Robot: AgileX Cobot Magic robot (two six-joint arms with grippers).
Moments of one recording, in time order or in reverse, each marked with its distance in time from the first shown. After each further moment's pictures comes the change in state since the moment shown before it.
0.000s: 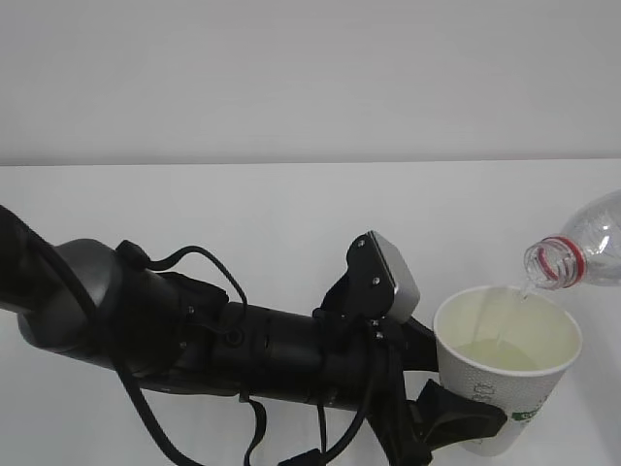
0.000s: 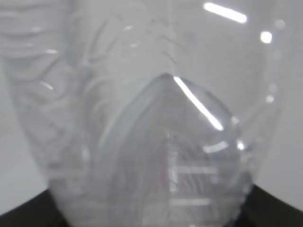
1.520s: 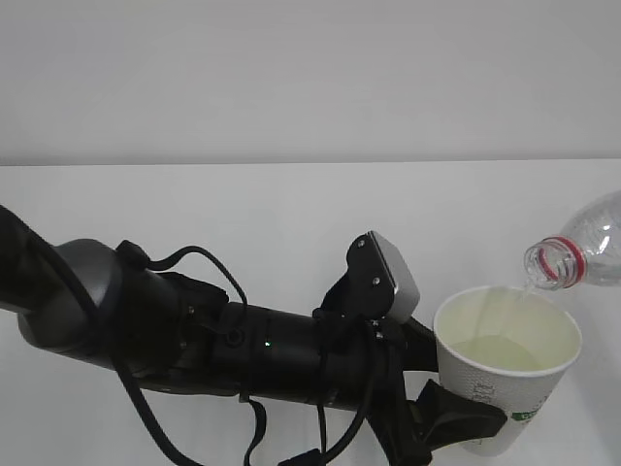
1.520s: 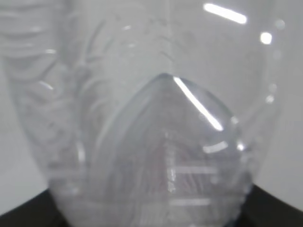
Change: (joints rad) left arm 0.000 0.000 0.000 0.000 0.000 0.000; right arm 0.000 0.000 0.000 0.002 0.000 -0.006
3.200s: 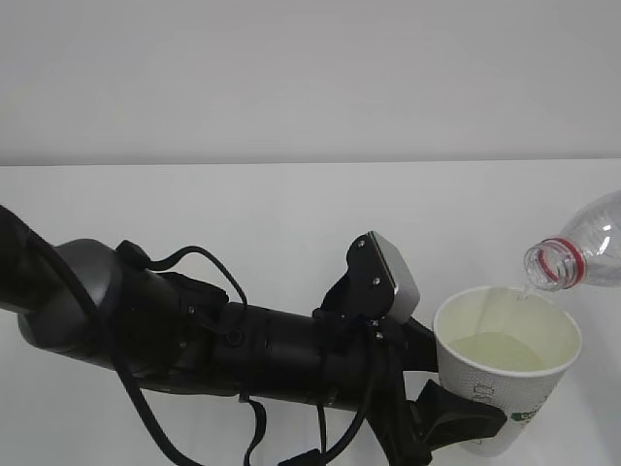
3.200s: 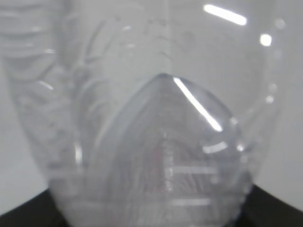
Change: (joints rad) left arm 0.000 0.000 0.000 0.000 0.000 0.000; right arm 0.000 0.000 0.000 0.000 0.000 -0.009
